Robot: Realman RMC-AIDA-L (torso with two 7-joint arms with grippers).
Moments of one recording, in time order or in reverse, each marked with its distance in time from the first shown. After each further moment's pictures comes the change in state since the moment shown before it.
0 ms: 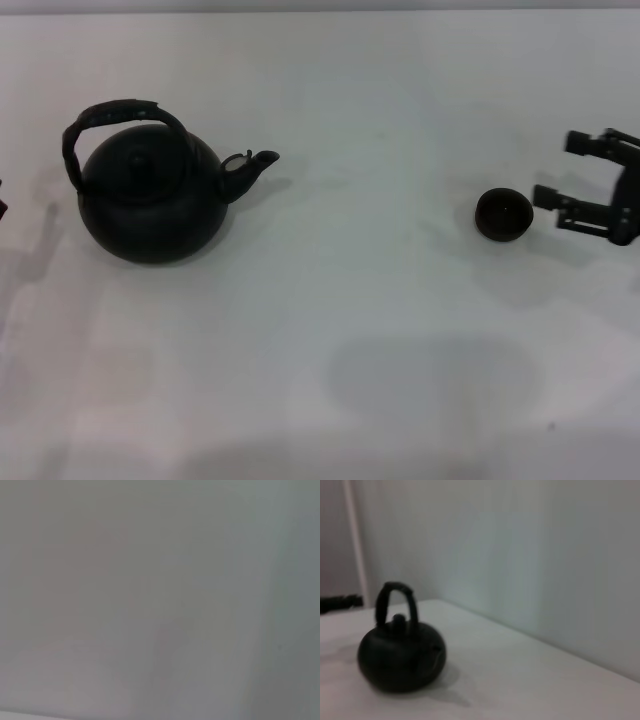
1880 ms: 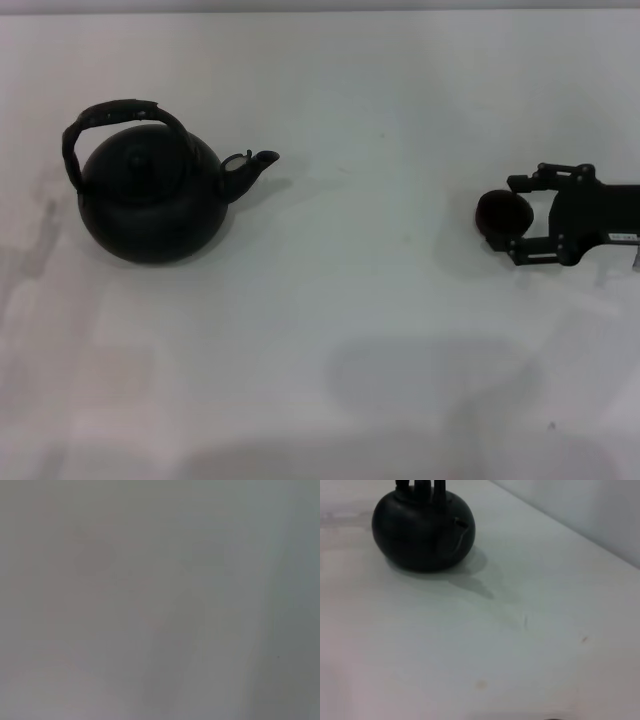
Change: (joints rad) left arm 0.006 0.007 0.000 0.012 0.002 0.022 -0.005; right arm 0.131 0.058 -0.030 -0.112 -0.399 -0.191 0.118
